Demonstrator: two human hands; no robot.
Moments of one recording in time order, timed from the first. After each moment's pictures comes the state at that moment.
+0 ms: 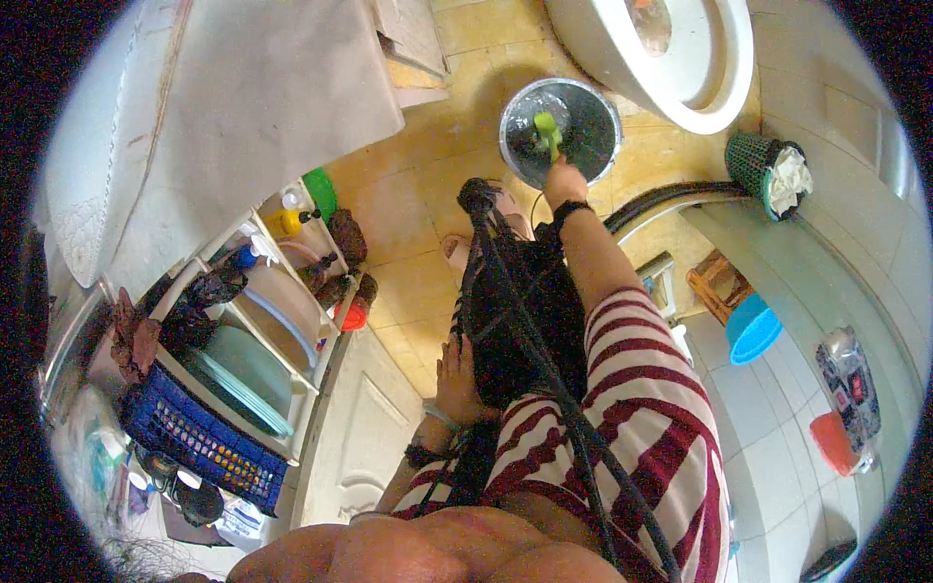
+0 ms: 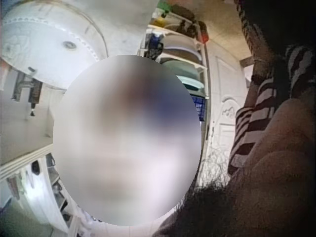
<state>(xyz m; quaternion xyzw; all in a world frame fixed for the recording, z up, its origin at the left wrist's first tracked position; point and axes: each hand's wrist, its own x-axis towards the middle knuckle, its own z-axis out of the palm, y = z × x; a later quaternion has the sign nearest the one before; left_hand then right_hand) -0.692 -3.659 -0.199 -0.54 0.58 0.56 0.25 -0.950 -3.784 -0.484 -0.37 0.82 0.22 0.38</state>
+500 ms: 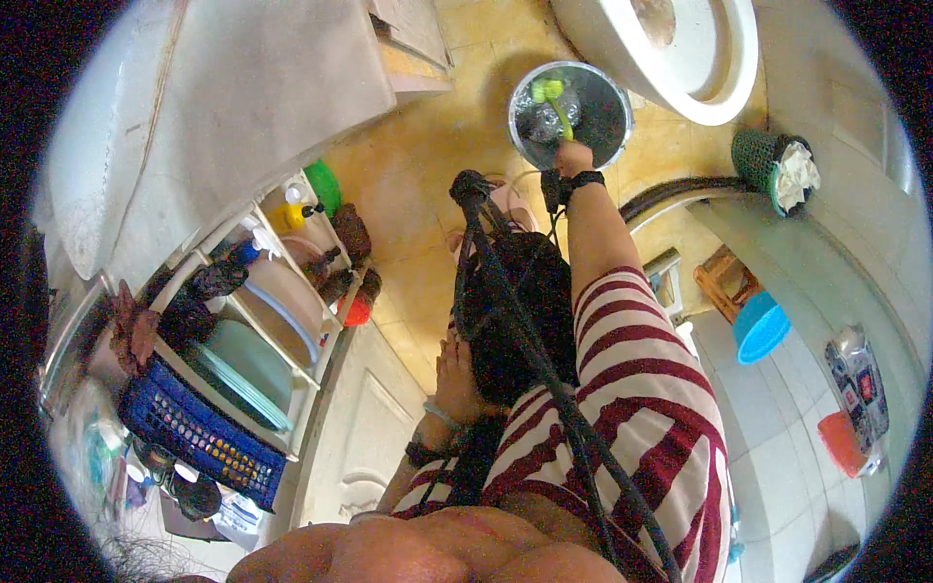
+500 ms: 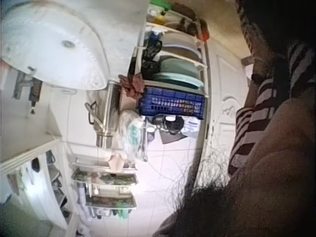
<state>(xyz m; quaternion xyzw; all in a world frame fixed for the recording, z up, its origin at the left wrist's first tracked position) -0.686 -3.650 -0.203 -0.56 0.59 0.55 0.22 -0.992 -3.791 -0.522 -0.56 0.72 0.19 0.36</state>
